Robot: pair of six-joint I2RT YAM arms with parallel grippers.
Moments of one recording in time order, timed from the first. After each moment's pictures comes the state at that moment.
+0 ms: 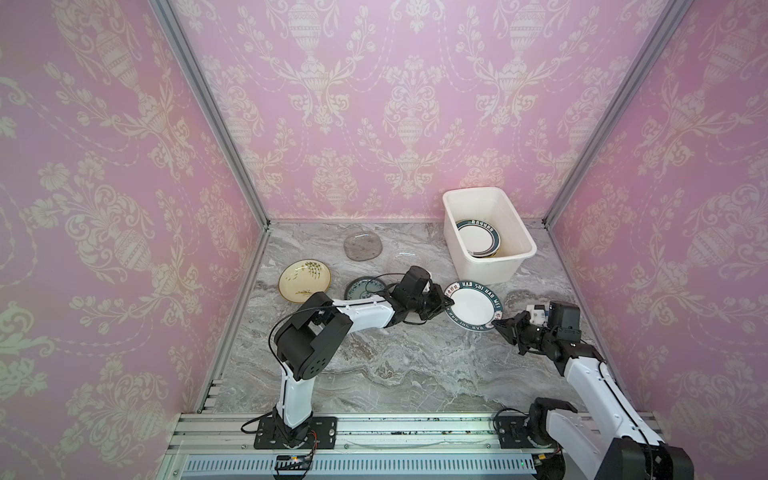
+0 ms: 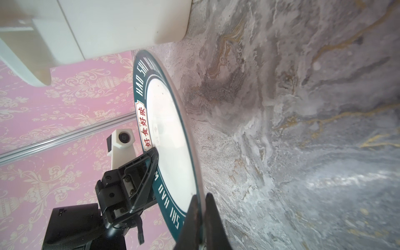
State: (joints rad) left arm -0.77 1.93 1.15 0.25 0.42 -1.29; right arm -0.18 0.91 0.41 -0.33 -0.71 1.06
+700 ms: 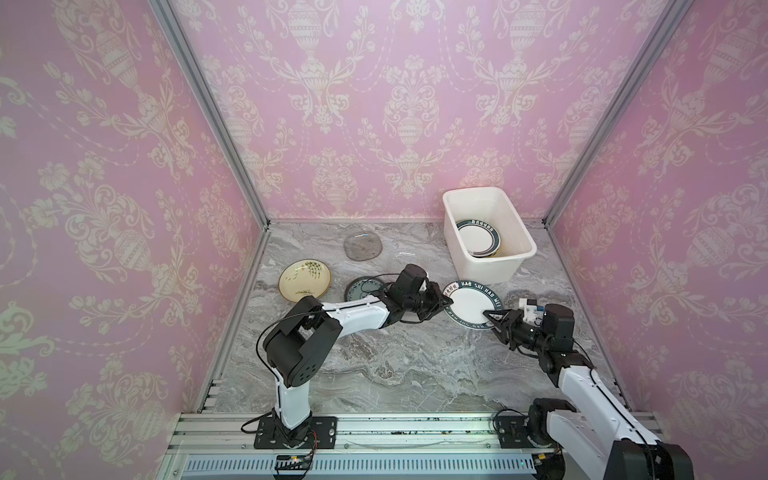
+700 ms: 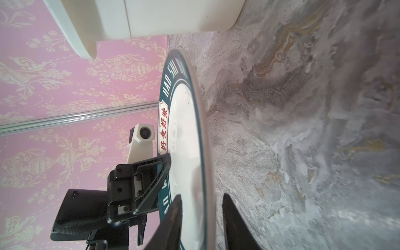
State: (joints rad) left arm -0.77 1.85 1.11 0.20 0.44 -1.37; right arm -0.08 0.90 0.28 0.08 -0.73 1.18
